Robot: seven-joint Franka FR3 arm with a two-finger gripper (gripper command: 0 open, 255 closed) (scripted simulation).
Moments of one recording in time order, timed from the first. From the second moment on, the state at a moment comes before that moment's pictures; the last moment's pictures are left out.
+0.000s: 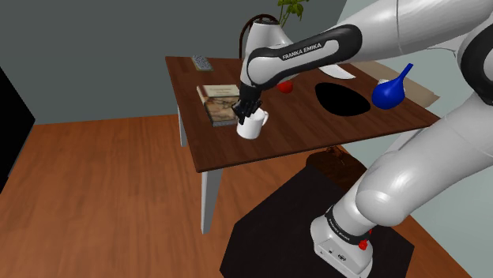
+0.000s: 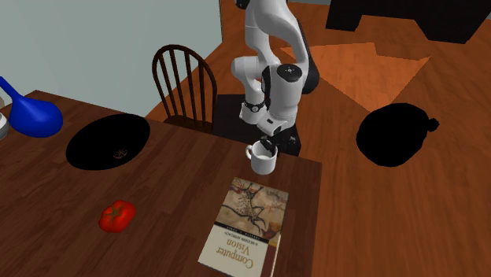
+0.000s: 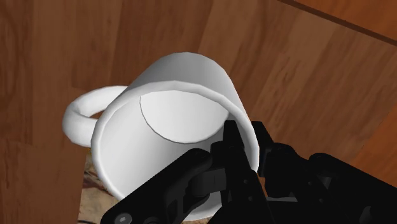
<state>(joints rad) 0.03 -0.15 0.08 -2.36 0.01 2.24 0.18</state>
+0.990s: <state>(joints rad) 0.03 -0.23 0.08 -2.23 0.01 2.03 0.17</state>
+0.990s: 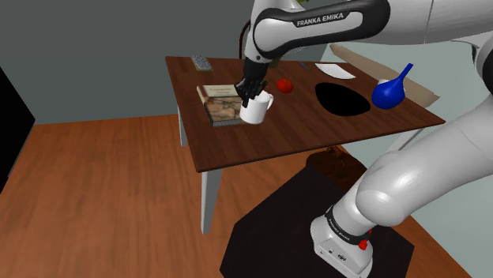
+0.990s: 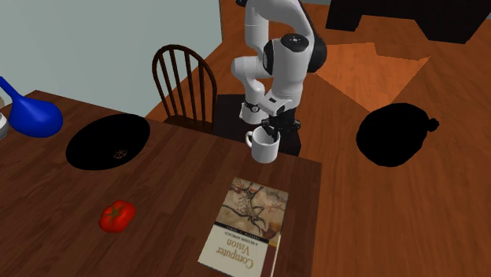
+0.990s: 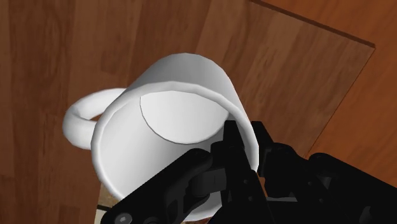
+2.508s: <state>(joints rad) -0.07 -0.46 -0.09 -2.28 -0.04 1.85 -0.06</state>
